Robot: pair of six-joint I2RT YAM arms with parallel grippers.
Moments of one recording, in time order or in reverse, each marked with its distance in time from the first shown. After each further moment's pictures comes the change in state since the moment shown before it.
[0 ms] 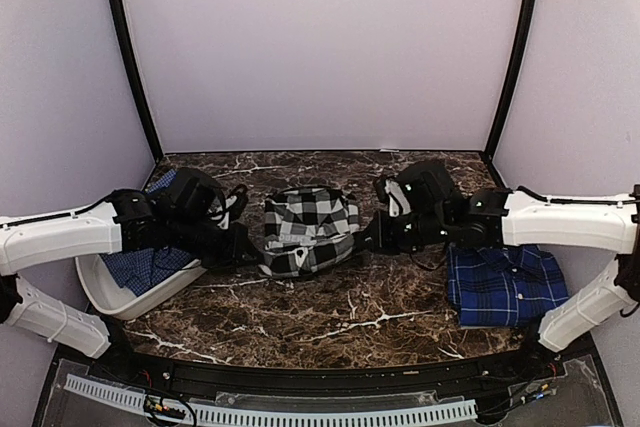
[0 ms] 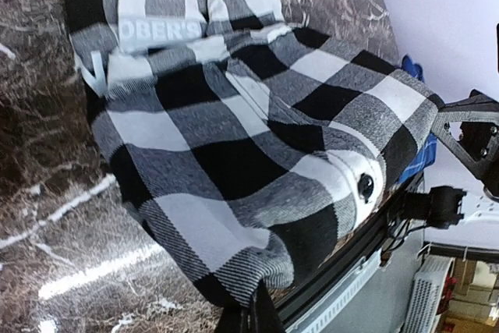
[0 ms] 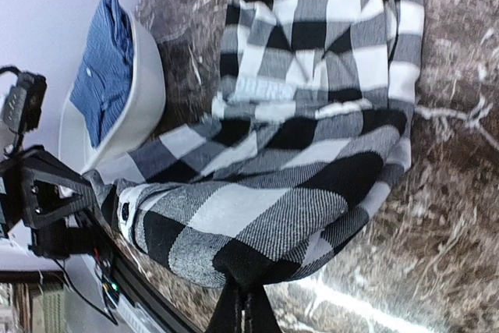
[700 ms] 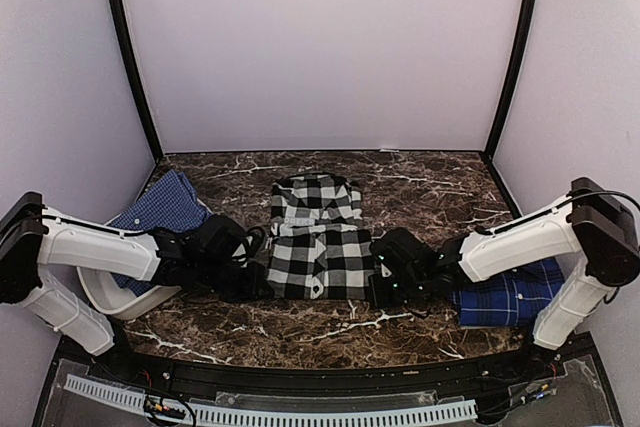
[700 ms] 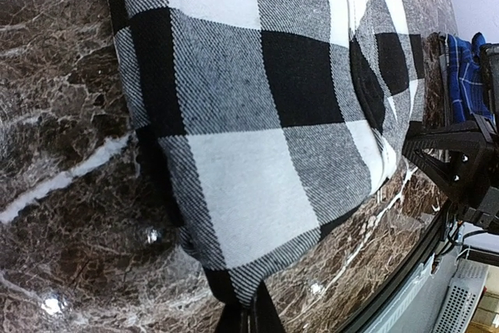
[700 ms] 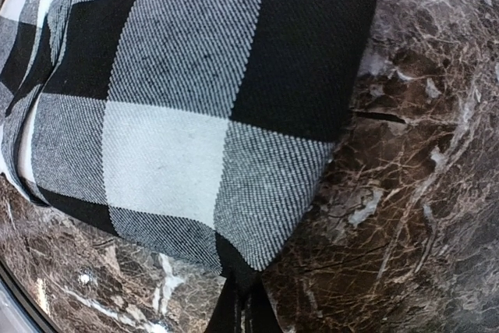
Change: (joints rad) left arm -0.076 0.197 -0.208 0.341 -0.056 -0.083; right arm 0.075 0.229 -0.206 0.124 0.119 0.012
